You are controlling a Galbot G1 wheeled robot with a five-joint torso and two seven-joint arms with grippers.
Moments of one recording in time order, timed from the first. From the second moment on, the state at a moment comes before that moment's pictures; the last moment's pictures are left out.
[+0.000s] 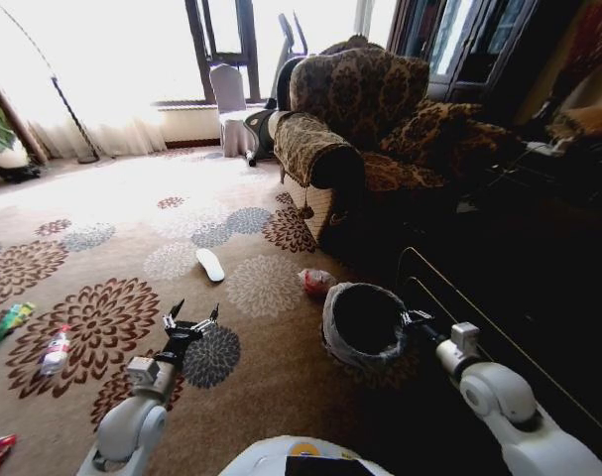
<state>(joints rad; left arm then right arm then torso) 1.69 -1.23 -0.76 -2.13 -0.38 0.00 0.05 -1.49 0.90 0.63 2.10 0.60 -0.41 -0.02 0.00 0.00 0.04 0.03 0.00</state>
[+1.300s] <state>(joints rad) 1.70 -1.25 -0.76 -2.14 -0.33 0.00 0.06 -1.50 0.92 0.62 2.09 0.56 -0.40 -0.02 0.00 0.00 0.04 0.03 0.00</state>
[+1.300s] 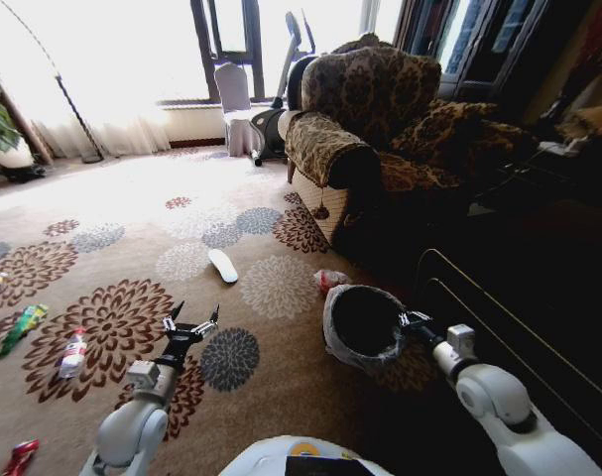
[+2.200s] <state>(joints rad) 1.70 -1.25 -0.75 -2.11 -0.31 -0.02 0.07 -1.50 0.95 0.62 2.09 0.56 -0.38 -0.02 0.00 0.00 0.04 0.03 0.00</state>
